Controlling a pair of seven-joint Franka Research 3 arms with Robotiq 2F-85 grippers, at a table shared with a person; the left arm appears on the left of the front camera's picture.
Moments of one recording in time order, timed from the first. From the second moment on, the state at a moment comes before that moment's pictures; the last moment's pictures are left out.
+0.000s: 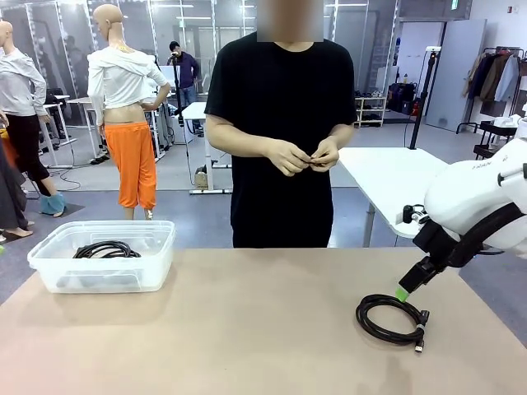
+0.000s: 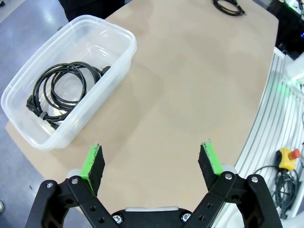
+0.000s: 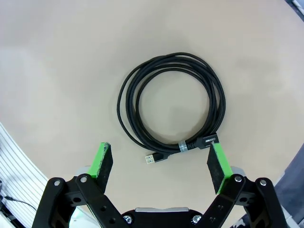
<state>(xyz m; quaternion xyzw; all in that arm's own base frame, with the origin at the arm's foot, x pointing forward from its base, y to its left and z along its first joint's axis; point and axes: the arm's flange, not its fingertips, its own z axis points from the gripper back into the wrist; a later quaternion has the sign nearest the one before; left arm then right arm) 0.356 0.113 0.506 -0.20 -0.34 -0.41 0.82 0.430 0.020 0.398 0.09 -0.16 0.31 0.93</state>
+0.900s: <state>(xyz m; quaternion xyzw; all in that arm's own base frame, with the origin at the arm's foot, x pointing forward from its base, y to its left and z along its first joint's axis) 0.356 0.113 0.506 -0.20 -0.34 -0.41 0.82 0.430 0.020 0.400 0.10 -0.17 0.31 0.93</state>
